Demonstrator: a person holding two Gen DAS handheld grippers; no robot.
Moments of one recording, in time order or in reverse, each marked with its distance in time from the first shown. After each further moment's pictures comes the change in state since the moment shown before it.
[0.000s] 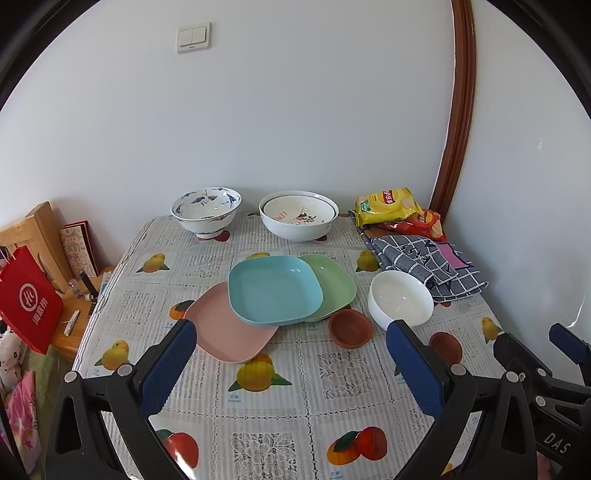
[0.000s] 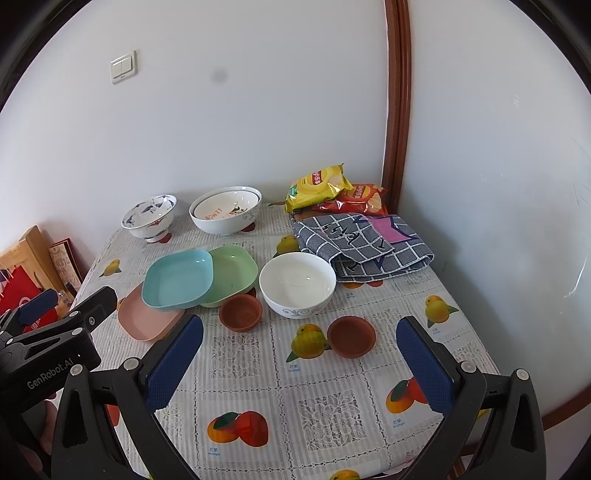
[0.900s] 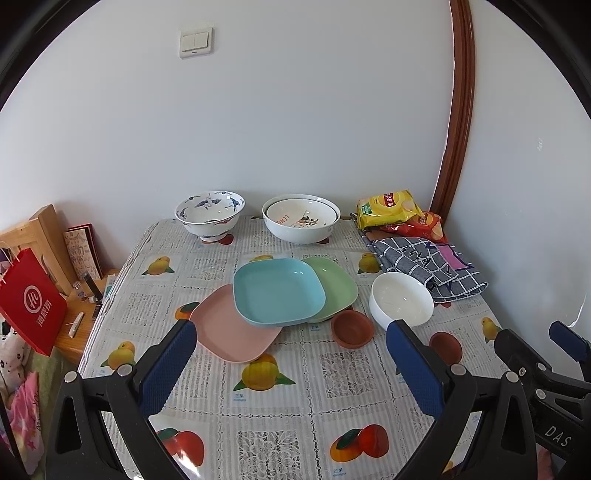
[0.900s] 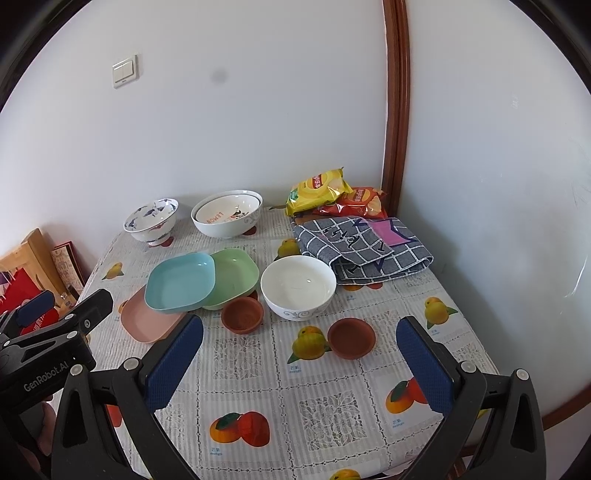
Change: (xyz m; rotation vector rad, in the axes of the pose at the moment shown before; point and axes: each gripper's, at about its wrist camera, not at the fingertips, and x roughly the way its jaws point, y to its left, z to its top) left arm -0.012 0.001 -0.002 0.006 -0.015 0.009; right arm -0.005 -0.001 0.000 0.008 -0.014 0.003
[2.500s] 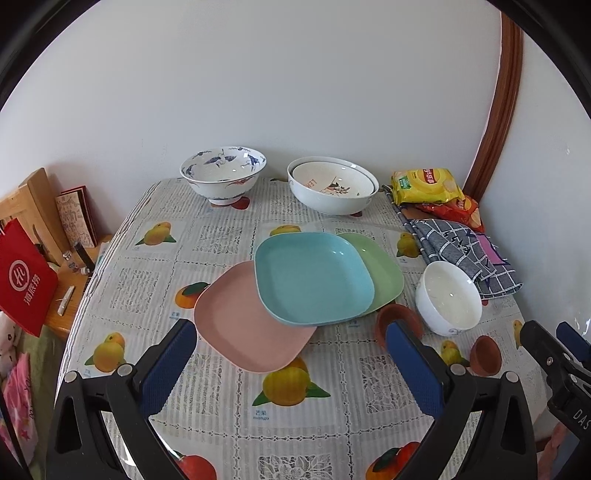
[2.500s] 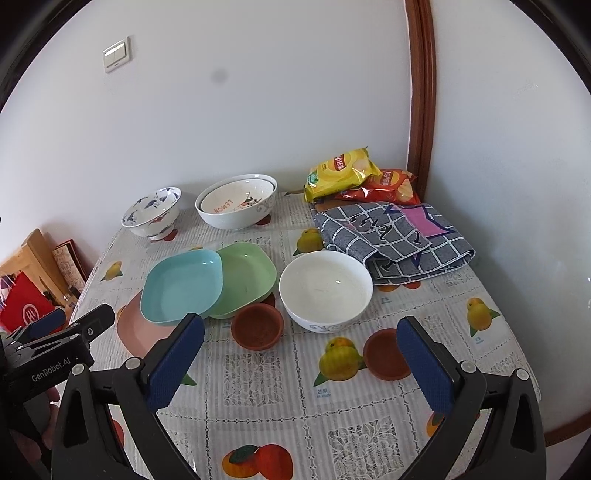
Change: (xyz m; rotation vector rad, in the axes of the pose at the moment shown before) left arm 0.094 0.048 0.007 -0.063 0.150 0.018; right arm 0.080 0.021 0.012 0.009 0.067 0.056
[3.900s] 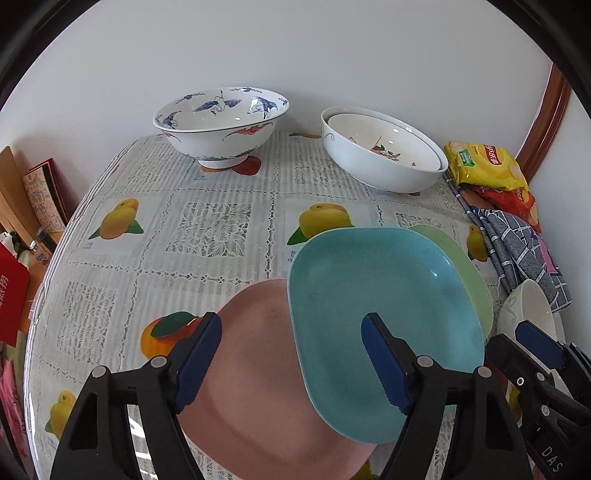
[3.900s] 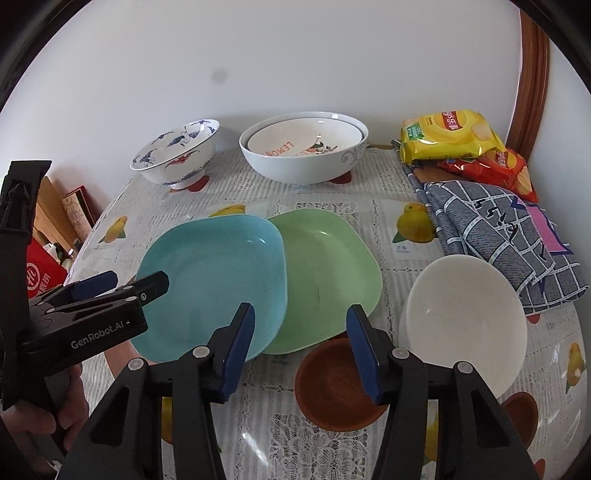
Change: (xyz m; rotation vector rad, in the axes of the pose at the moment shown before) left arm 0.155 0.038 0.038 -0.023 0.153 -0.007; right arm 0.162 0.087 0.015 -0.144 0.180 0.149
